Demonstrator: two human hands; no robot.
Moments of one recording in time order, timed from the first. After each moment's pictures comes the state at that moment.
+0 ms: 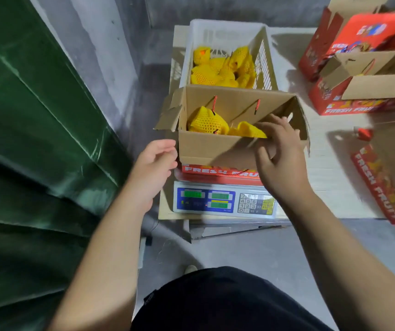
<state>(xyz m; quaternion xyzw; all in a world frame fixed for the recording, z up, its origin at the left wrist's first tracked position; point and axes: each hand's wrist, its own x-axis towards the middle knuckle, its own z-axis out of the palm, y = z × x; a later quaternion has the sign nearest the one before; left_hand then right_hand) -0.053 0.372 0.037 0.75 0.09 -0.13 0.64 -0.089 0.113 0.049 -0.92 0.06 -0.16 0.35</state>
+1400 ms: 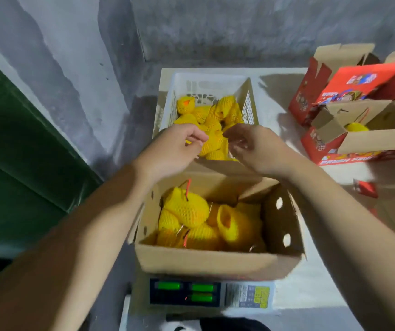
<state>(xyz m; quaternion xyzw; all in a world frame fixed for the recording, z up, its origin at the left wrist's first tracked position) 0.177 0.251 0.110 0.88 -0.20 -0.12 0.41 0.142 0.033 0.112 -0.95 -0.06 0.02 0.30</state>
